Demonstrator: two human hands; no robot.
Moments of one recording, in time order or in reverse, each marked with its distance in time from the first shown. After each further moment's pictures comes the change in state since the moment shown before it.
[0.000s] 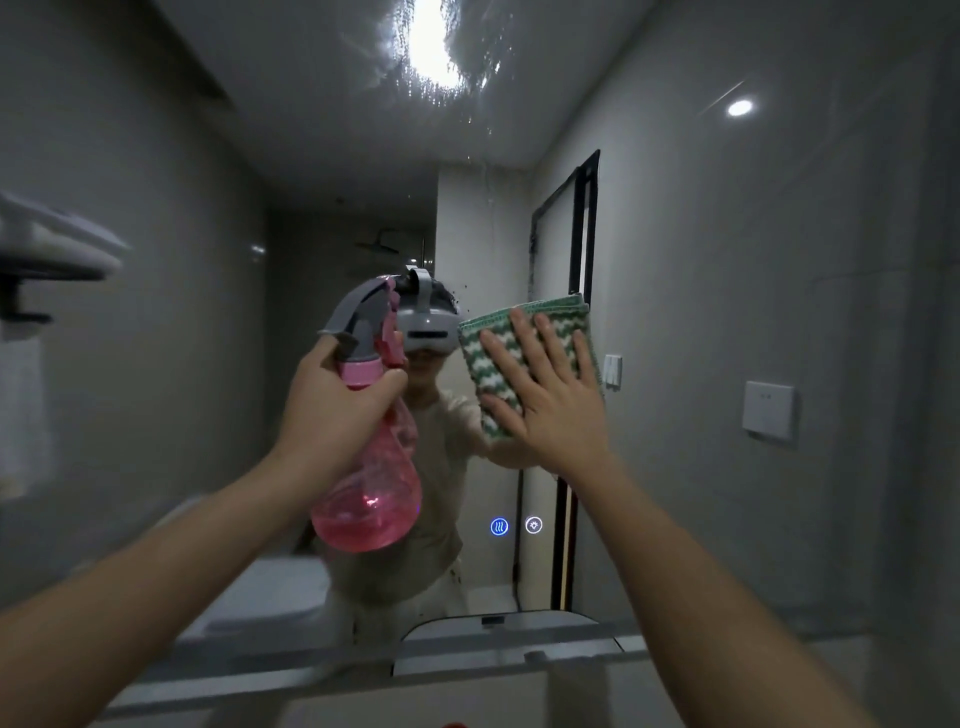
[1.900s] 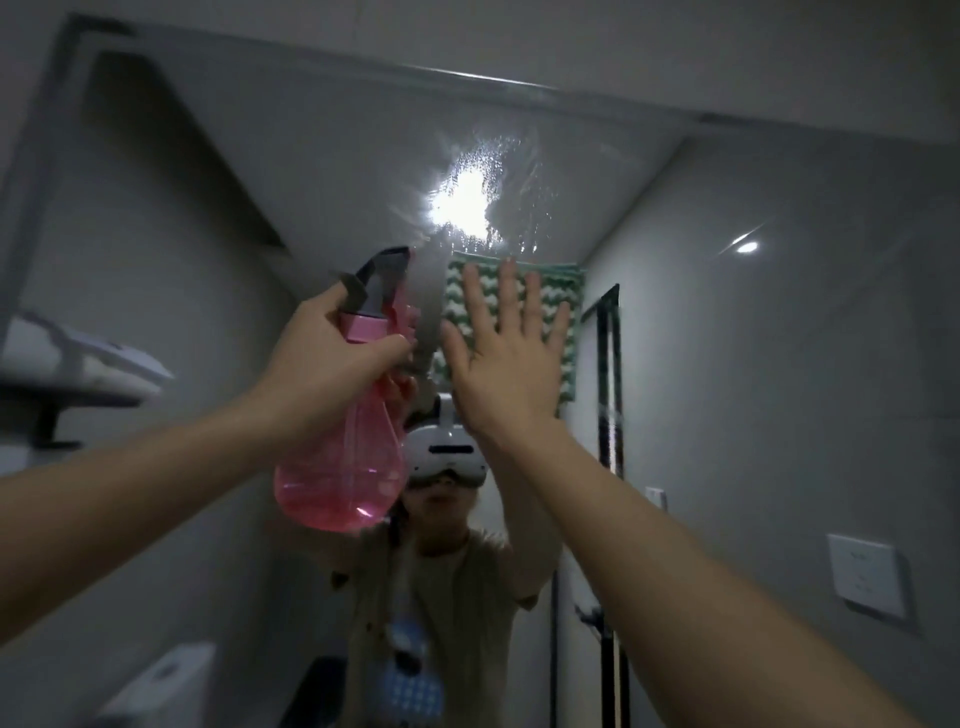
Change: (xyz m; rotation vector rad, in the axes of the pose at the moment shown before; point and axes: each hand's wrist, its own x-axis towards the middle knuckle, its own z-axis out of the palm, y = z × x) left_hand 0.103 0.078 -0.019 -0.038 -0.027 0.317; right_hand 0.196 -0.037 -0.019 0.163 -0.022 0.307
